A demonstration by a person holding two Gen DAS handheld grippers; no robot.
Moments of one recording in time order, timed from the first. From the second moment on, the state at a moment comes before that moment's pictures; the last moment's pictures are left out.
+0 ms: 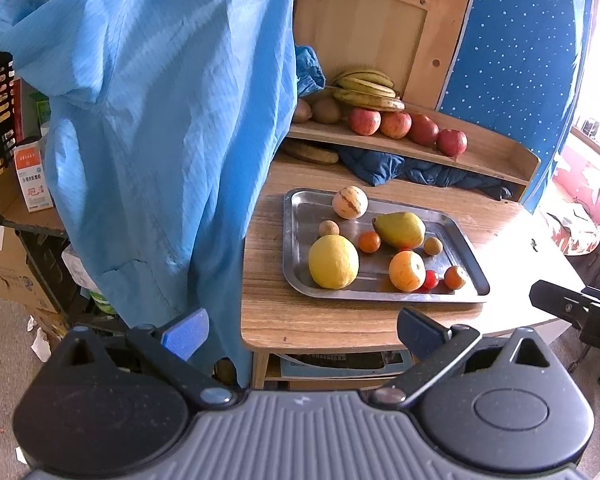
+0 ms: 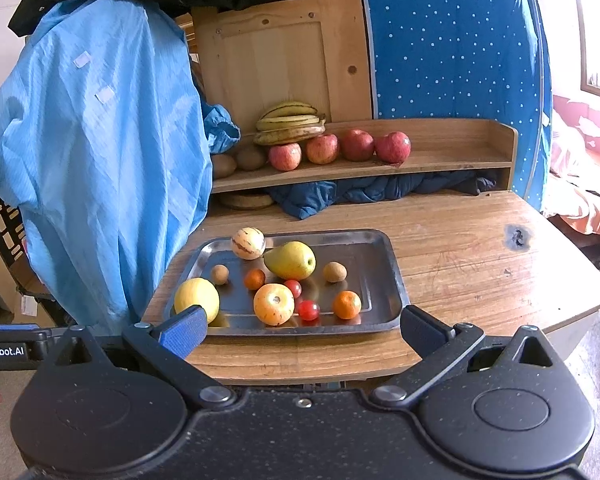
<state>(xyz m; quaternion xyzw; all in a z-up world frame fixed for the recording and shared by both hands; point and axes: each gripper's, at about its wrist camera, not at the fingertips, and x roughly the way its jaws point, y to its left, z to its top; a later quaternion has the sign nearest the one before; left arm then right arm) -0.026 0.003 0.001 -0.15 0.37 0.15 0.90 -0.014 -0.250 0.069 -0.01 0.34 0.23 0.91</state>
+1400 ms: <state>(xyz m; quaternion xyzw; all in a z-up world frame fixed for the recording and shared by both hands) -0.033 0.005 0.000 -0.16 0.37 0.16 0.90 -0.020 -0.251 0.071 -0.01 0.34 0.23 0.91</state>
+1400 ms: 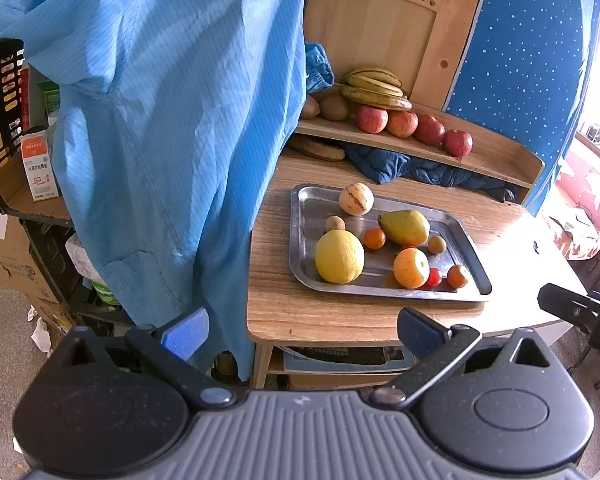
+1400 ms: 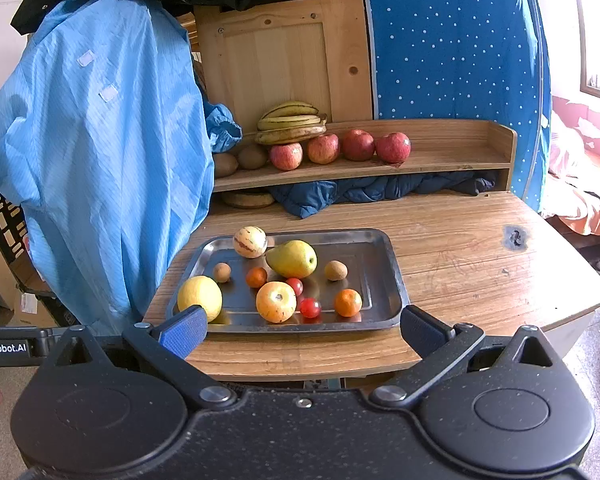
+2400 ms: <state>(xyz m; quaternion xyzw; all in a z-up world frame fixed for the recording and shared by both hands) -0.028 -0.010 0.002 -0.16 0.38 0.13 0.90 -0.016 -0.260 0.069 0.00 0.34 0.23 0.91</state>
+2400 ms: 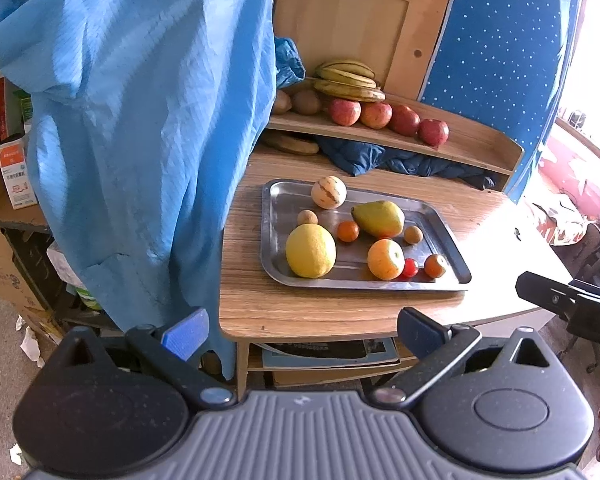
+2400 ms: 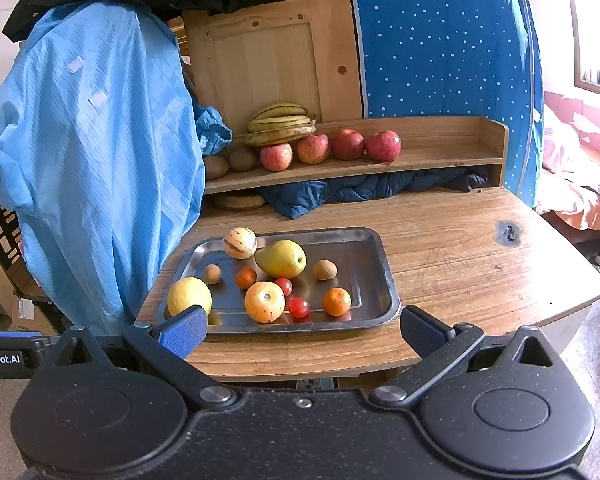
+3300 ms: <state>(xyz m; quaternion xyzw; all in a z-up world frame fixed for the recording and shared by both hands) -0.025 -0.008 -0.002 -0.16 0.38 0.12 0.90 -0.012 -0.259 0.062 0.00 0.34 0.22 0.91</state>
